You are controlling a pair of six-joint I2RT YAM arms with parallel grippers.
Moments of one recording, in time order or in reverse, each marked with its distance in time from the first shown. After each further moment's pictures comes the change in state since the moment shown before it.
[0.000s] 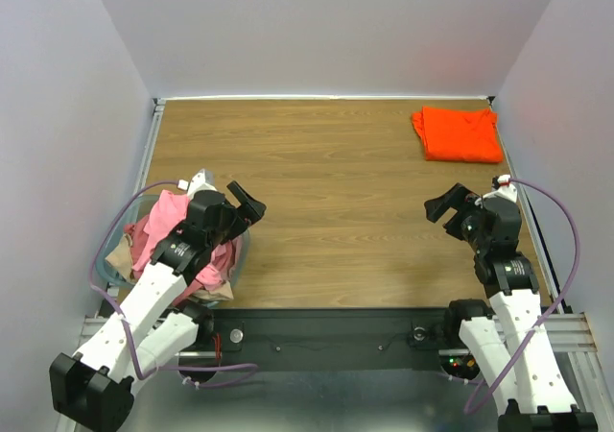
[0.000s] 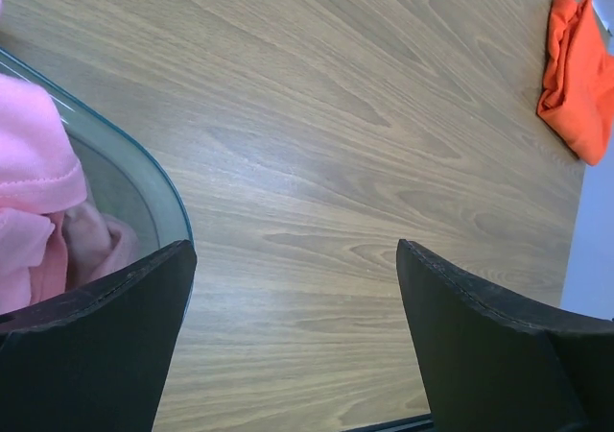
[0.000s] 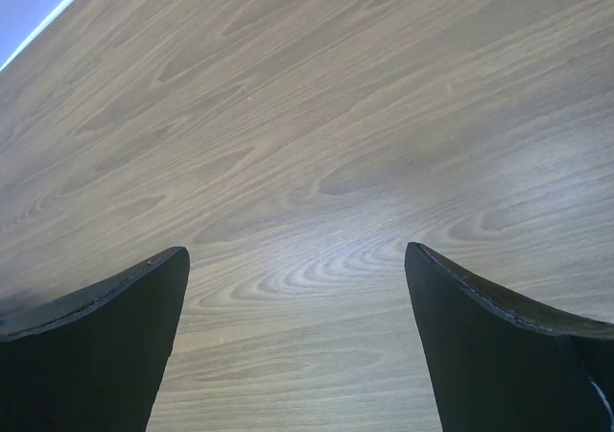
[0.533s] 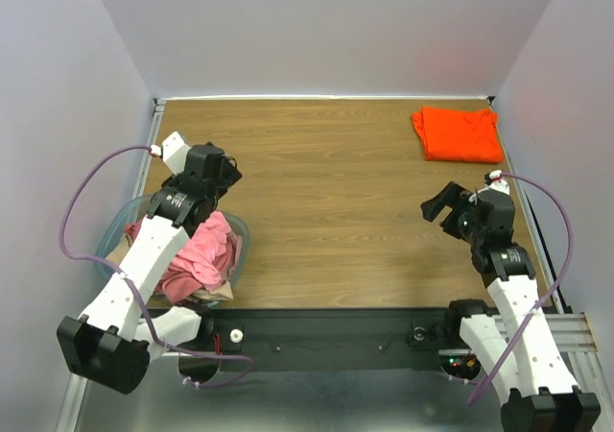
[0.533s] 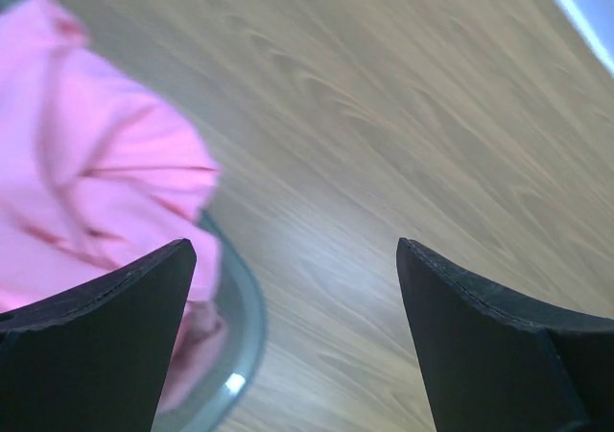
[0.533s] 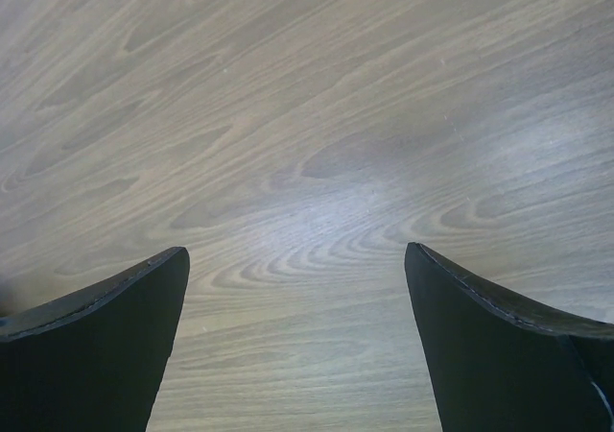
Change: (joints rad) left arm 0.061 0.275 0.423 -0.270 -0.369 0.009; right arm 0.000 0.089 0.013 -0.004 -0.023 -0.020
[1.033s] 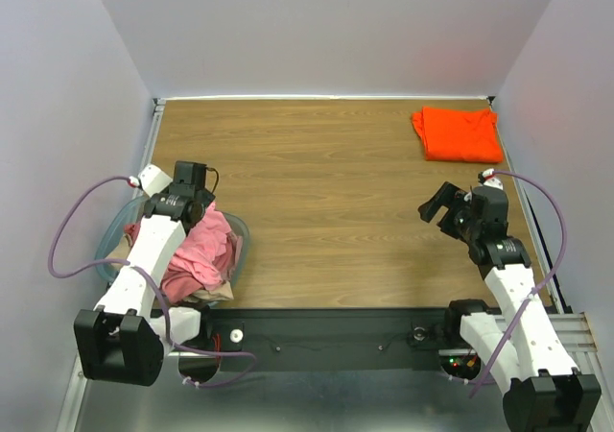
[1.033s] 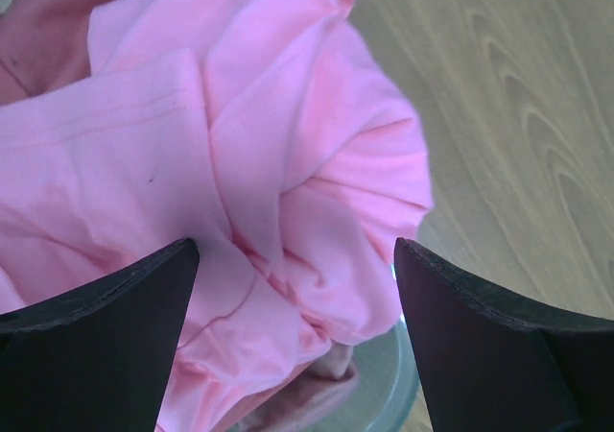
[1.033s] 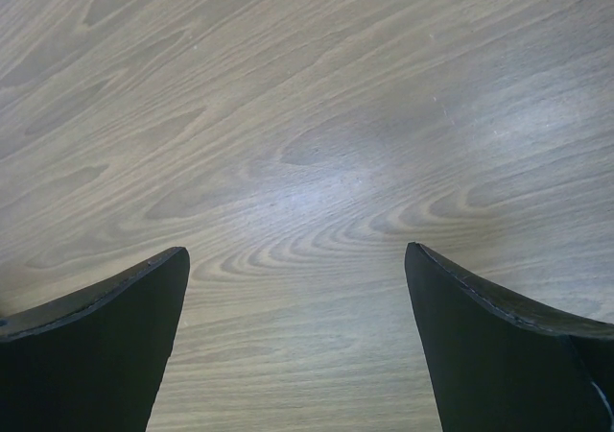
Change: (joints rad) left arm 0.234 0.039 -0.142 -0.116 -0.061 -0.082; right arm 0.000 0.095 0.000 0.000 -0.008 -0.018
